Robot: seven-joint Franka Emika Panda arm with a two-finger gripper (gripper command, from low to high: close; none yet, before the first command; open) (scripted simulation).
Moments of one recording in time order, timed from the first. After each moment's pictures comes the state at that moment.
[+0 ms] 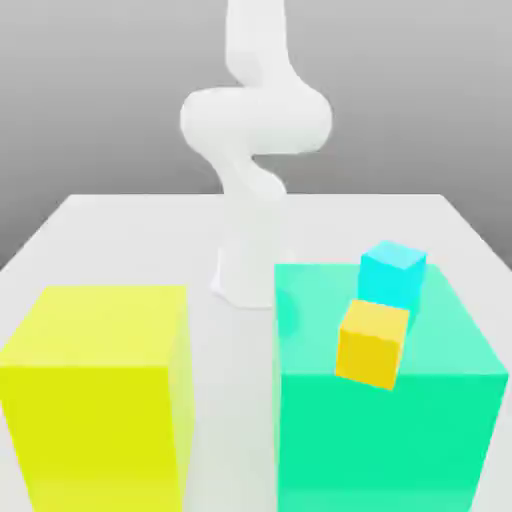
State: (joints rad) arm 0.06 -0.78 -0.03 -2.29 0.03 2.31 0.73
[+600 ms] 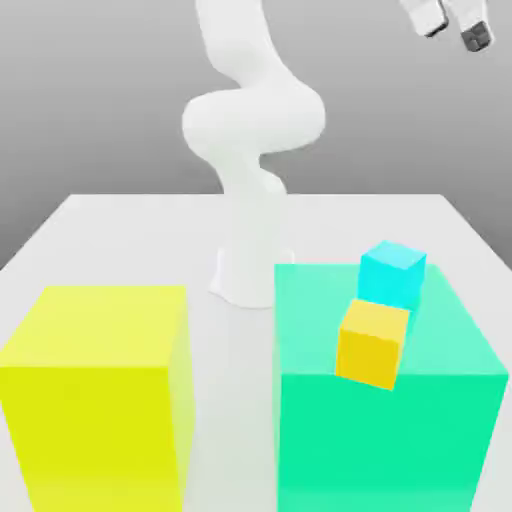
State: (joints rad) arm 0.55 -0.49 -0.21 -2.39 0.18 2.48 -0.06
